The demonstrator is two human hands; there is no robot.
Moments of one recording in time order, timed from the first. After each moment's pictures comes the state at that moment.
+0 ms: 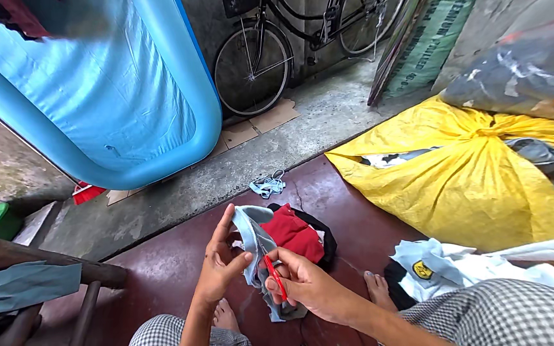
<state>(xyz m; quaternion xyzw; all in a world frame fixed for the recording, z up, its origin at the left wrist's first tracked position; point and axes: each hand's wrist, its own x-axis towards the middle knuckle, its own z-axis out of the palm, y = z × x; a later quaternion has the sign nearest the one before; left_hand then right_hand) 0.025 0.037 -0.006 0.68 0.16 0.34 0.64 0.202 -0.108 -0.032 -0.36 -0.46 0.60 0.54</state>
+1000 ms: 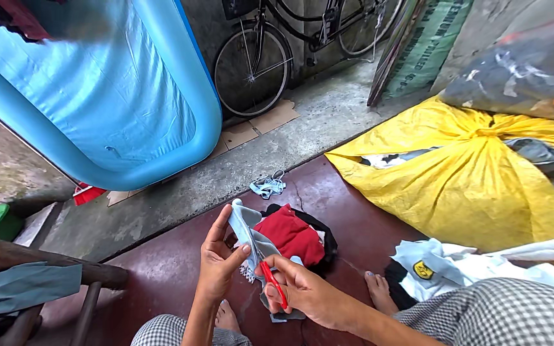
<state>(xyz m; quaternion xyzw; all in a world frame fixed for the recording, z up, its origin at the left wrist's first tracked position) 0.031 0.033 -0.004 0.59 0.16 0.41 0.68 0.196 -0.110 -0.032 -0.32 -0.50 0.61 0.53</state>
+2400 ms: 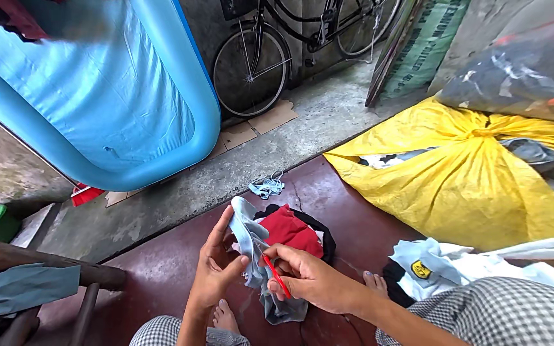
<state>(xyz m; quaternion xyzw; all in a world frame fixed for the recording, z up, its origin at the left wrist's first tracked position) 0.019 0.035 0.003 0.69 0.12 0.34 0.62 0.219 -0.103 -0.018 -0.38 -0.55 0.56 0.49</state>
